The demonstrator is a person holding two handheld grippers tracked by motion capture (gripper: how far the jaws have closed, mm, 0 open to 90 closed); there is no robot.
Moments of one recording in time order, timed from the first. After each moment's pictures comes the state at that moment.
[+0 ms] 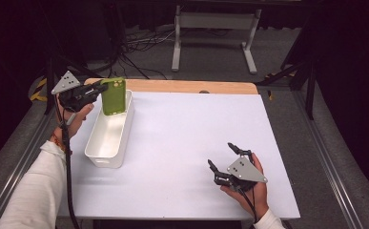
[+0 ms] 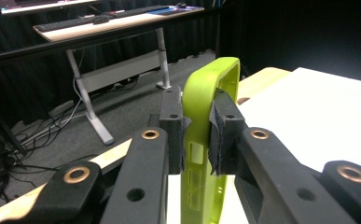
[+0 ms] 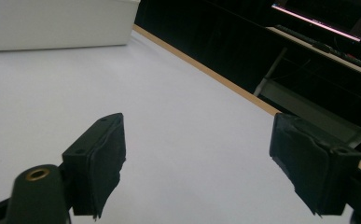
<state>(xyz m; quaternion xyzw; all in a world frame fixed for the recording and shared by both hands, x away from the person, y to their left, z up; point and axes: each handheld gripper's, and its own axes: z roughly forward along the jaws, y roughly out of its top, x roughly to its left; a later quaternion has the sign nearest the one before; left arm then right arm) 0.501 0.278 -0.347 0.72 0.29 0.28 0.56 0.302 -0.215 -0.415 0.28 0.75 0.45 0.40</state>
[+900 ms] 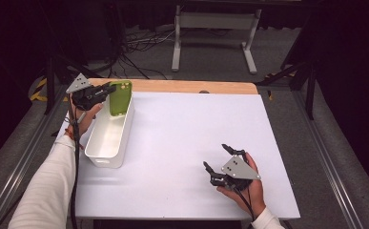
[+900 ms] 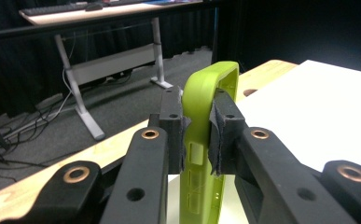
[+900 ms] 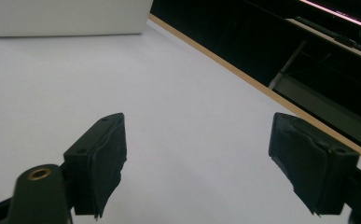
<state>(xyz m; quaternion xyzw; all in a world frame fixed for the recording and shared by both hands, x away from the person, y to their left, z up) 0.539 0.272 -0.390 0.72 0.30 0.25 0.56 0.307 -0.206 -0.422 0.26 0.77 0.44 0.38</state>
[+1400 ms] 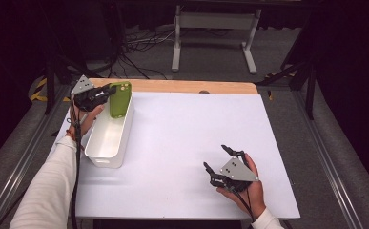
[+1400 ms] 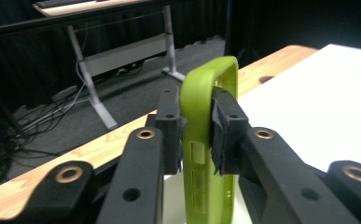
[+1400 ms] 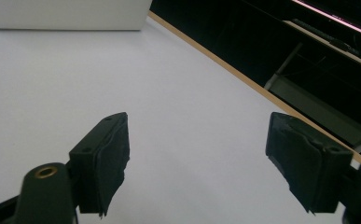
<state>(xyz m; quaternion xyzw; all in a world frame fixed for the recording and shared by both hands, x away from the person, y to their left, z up) 0.542 0.268 -0.396 0.73 0.31 0.28 0.54 0.304 -0.203 -0.421 0.26 0.78 0.42 0.39</state>
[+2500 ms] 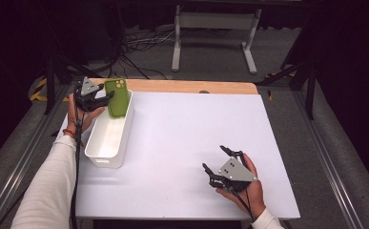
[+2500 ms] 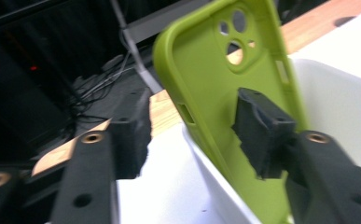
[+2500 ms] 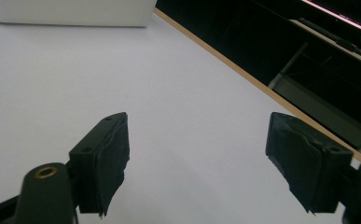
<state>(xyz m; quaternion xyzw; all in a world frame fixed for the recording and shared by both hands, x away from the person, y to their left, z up) 0.556 0.273 -0.412 0.75 0.36 0.35 0.43 0.304 -0.201 -0.421 0.25 0.78 0.42 0.39</state>
